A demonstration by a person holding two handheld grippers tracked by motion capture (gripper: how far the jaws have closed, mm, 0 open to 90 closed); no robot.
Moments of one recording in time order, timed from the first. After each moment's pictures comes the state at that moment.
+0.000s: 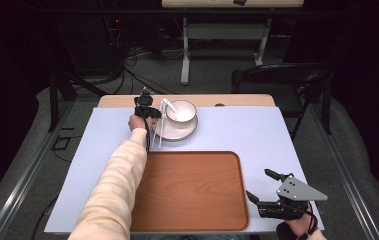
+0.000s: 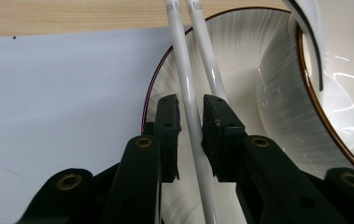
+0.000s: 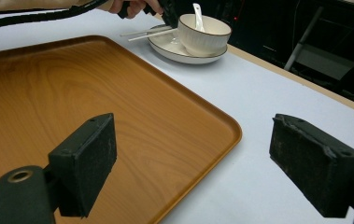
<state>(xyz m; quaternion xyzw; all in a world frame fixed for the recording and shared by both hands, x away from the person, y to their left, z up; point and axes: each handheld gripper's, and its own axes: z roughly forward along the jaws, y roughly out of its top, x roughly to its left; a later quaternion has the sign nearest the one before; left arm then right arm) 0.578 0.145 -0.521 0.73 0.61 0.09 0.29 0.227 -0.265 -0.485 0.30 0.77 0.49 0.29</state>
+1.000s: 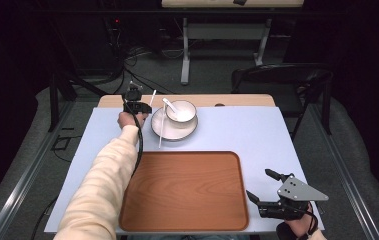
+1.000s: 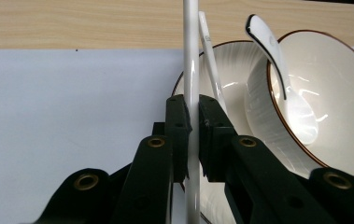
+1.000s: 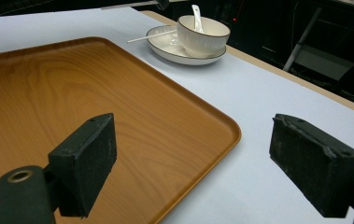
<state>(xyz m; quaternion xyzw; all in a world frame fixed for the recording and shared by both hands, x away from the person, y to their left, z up) 0.553 0.174 -0.478 0.70 0.63 0.10 0.33 0.226 -0.266 -0.485 0.30 0.77 0.49 0.29</state>
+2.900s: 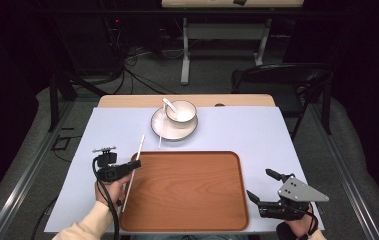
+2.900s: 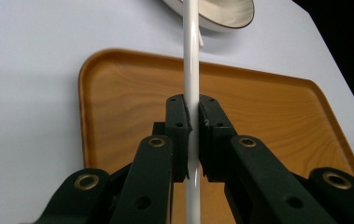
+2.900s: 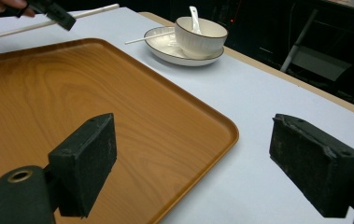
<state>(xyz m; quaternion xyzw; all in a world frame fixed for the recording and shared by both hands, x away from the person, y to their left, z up) 0.336 0.218 -0.524 0.64 0.62 0.01 0.44 0.225 -0.266 -0.485 0.31 0.76 0.49 0.29</state>
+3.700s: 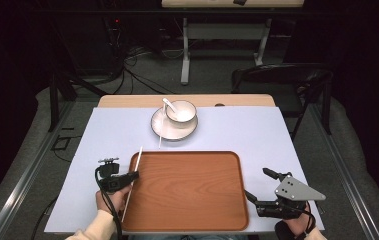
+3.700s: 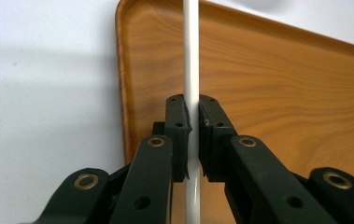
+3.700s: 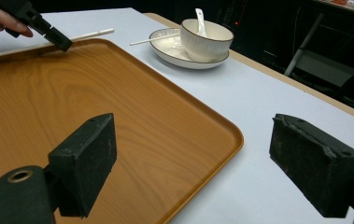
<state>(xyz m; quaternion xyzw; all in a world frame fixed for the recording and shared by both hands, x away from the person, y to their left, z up) 0.324 0.216 -0.550 0.66 0.65 0.04 0.38 0.229 -0.261 -0.485 0.29 0.77 0.49 0.29</state>
